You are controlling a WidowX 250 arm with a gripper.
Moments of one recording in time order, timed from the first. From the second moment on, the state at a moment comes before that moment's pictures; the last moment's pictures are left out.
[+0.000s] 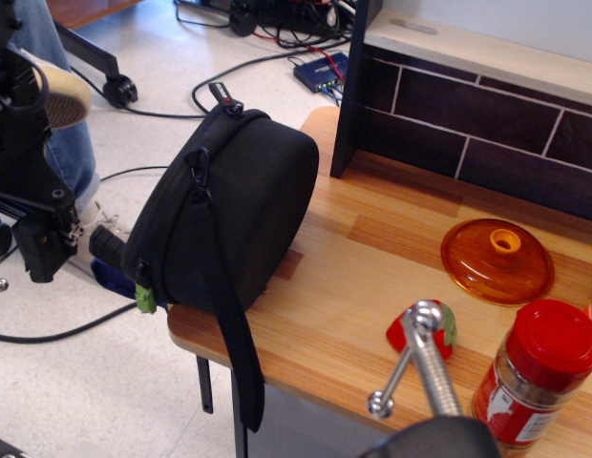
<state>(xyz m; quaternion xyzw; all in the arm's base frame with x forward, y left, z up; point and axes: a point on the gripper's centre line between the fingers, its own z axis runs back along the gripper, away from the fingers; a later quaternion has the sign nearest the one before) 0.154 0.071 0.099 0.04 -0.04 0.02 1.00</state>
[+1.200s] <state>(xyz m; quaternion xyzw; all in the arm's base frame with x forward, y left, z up) 0.171 0.037 0.024 0.06 -0.10 0.06 0.99</state>
